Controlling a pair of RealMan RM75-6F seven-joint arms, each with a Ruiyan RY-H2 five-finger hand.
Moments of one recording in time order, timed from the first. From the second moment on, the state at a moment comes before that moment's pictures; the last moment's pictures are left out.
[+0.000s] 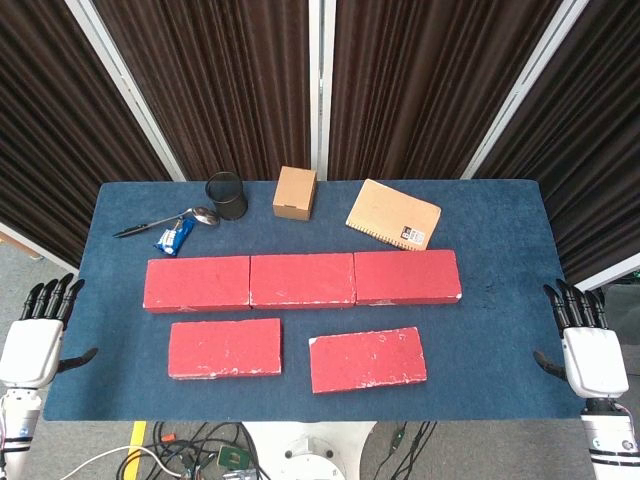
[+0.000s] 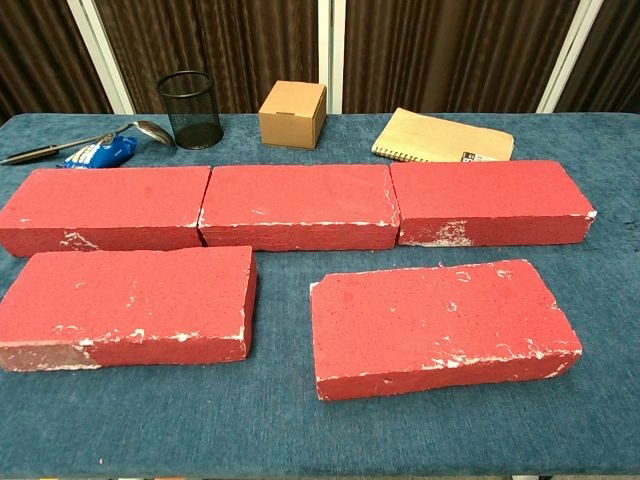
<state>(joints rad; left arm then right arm) -0.11 -1.18 -0.05 -1.59 1.48 1.47 0.12 0.09 -1.14 0.07 -1.64 -1.48 1.48 -0.15</state>
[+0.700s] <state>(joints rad) -0.14 -1.15 0.01 -1.69 1.52 1.35 0.04 0.09 -1.12 0.08 -1.64 -1.49 1.48 -0.14</state>
